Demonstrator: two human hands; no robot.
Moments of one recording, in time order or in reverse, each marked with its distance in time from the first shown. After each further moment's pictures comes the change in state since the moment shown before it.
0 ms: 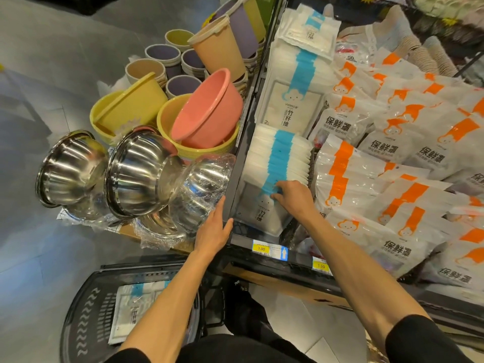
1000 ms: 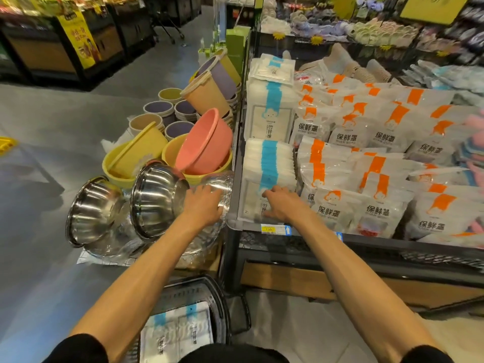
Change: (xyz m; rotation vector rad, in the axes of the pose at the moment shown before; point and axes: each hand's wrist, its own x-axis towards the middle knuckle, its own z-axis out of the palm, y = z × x) left_hand -0.082 0.058 -0.149 0.828 0.014 0.261; right_hand -0.134 -0.090 -0.048 -0.197 -0.133 -0.016
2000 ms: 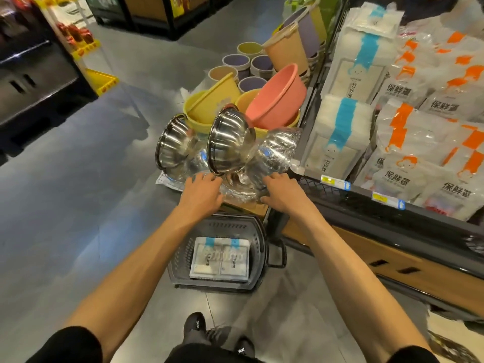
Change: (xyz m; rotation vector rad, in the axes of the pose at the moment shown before) left_hand -0.239 -0.075 0.047 -0.066 -0.028 -0.245; right_hand -0.106 -0.174 0.046 0.025 -0.052 -0.313
